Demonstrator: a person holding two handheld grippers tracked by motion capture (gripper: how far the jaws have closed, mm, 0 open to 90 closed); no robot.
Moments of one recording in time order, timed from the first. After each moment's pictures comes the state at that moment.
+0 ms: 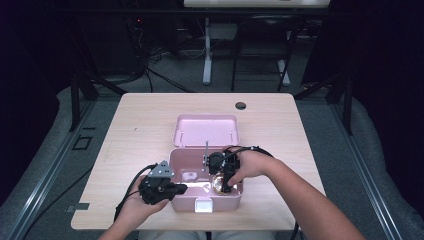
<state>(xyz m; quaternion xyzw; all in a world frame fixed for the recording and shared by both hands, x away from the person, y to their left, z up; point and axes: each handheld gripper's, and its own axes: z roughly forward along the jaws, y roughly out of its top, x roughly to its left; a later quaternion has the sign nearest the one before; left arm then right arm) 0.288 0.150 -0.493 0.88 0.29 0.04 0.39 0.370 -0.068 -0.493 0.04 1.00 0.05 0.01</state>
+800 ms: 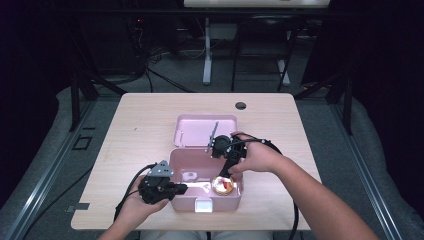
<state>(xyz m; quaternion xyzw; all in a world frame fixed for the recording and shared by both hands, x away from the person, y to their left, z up) 0.290 0.150 -0.493 0.87 0.29 0.03 0.40 0.372 -0.082 -0.438 0.14 0.98 0.11 0.07</state>
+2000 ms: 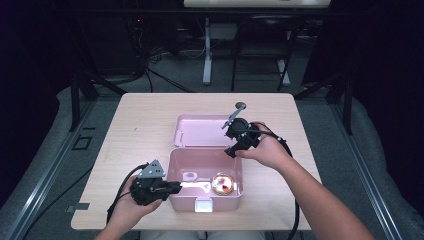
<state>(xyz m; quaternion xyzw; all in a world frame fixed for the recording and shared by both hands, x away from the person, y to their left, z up) 0.281 0.165 -0.482 0.86 0.29 0.06 0.40 0.397 -0.122 -0.423 0.29 0.92 0.21 0.14</state>
